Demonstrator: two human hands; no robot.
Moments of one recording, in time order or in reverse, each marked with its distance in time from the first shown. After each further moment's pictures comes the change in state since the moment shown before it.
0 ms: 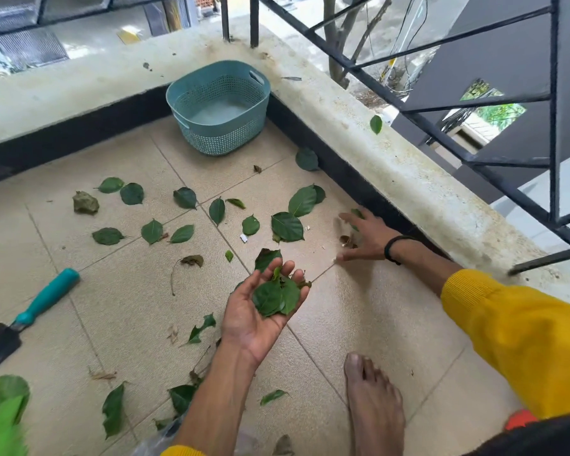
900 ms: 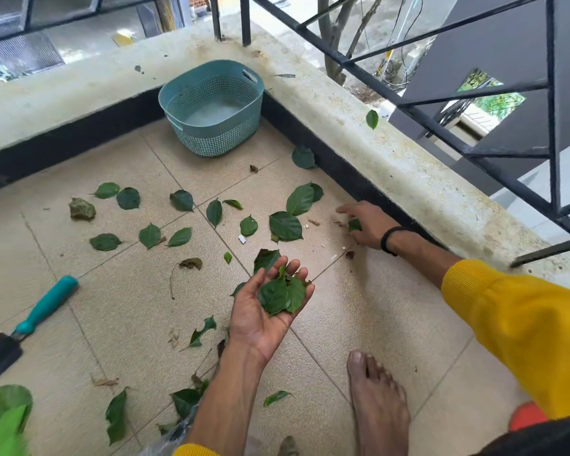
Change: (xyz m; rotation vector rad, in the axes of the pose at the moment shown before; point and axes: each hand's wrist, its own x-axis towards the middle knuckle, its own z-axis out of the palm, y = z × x) left_hand 0.007 -0.006 0.008 0.030 0.052 0.006; right_hand -0.001 -0.010 -0.017 0.096 0.182 -0.097
